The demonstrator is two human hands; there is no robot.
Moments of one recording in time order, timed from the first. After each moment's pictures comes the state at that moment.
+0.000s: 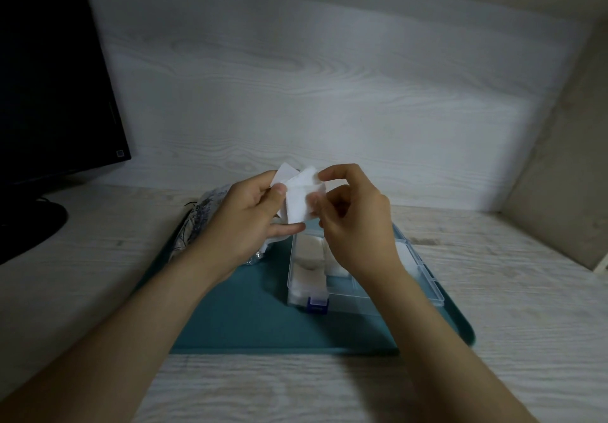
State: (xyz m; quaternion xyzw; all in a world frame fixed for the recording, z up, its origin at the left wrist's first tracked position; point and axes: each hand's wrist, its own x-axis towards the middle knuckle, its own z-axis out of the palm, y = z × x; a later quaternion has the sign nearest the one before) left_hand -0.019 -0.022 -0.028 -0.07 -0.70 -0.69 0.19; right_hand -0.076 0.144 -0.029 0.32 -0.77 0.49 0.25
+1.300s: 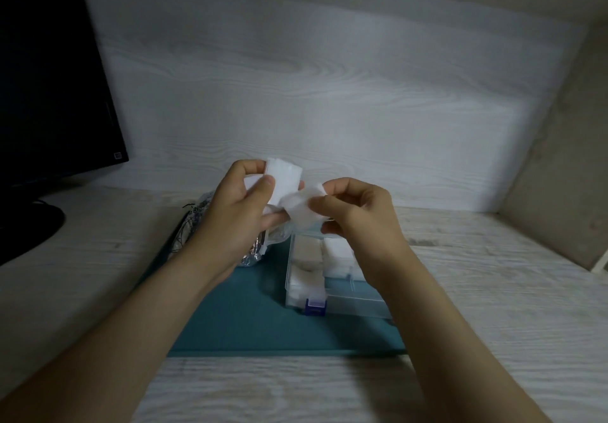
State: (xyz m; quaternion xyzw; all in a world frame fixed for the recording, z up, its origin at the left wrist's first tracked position) left_hand -0.020 -0.020 -0.023 -0.03 -0.63 -0.74 0.24; right_hand -0.070 0.154 -0.013 0.24 -0.68 0.69 0.01
